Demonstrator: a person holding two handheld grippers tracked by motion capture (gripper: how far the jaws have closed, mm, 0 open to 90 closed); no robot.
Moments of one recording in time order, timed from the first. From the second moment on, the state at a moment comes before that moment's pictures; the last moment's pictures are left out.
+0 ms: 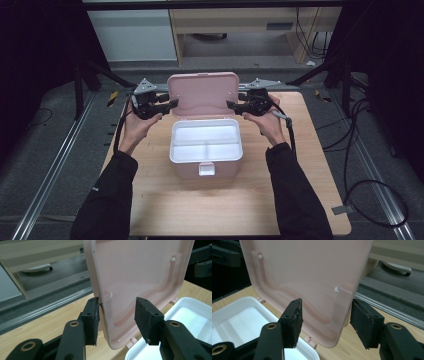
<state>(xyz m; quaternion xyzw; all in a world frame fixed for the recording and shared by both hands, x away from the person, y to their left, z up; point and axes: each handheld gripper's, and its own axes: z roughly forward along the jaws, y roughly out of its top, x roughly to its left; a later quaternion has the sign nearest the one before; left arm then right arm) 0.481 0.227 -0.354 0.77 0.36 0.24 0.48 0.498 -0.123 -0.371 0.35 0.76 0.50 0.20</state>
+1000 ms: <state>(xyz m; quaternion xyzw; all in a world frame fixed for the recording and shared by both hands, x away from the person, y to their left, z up) 0.420 0.222 -0.365 0.79 0.34 0.26 0.43 0.434 -0.131 -0.364 0.34 0.79 0.46 0.22</state>
